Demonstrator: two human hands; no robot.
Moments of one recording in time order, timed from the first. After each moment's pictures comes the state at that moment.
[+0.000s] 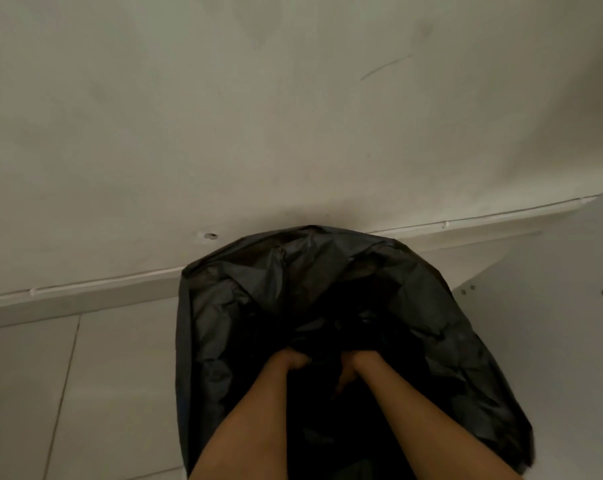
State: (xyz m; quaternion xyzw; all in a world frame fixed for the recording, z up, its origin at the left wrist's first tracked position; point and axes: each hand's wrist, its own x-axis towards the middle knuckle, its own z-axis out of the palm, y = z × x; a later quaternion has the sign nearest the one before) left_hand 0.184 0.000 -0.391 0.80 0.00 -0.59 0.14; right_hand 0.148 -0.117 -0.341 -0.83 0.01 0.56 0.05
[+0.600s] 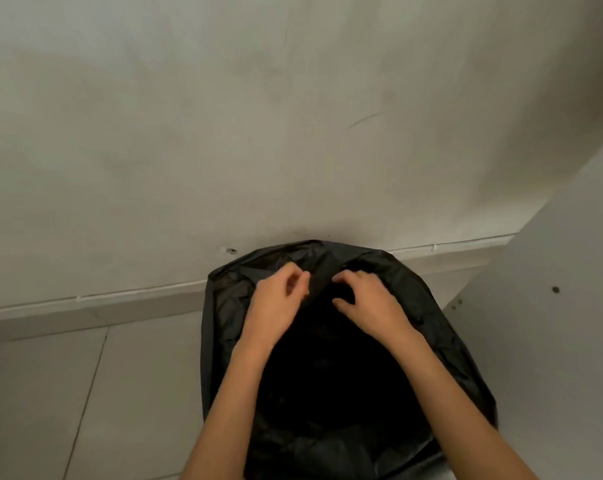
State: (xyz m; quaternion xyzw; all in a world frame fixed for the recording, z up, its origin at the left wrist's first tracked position) left_hand 0.179 0.027 -0.220 0.87 -0.11 -0.07 0.47; right_hand 0.143 -0.129 -0.214 -0.97 0.07 0.07 0.22
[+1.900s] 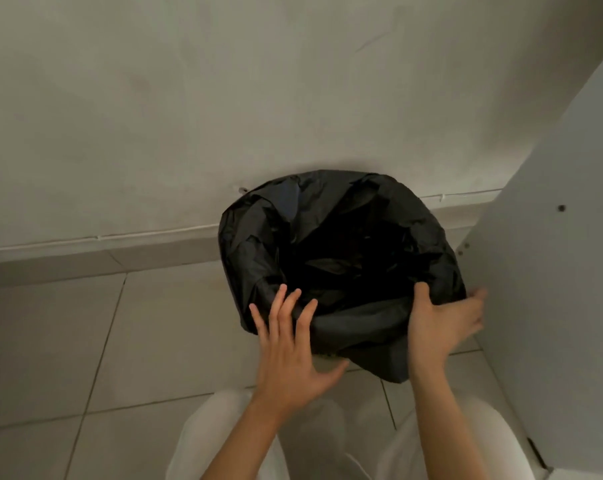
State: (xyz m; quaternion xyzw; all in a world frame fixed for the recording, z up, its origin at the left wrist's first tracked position) left_hand 0.013 0.069 -0.320 0.93 -0.25 0.20 0.19; right_hand 0.012 -0.110 -0.276 -0.67 0.48 -0.30 0.49
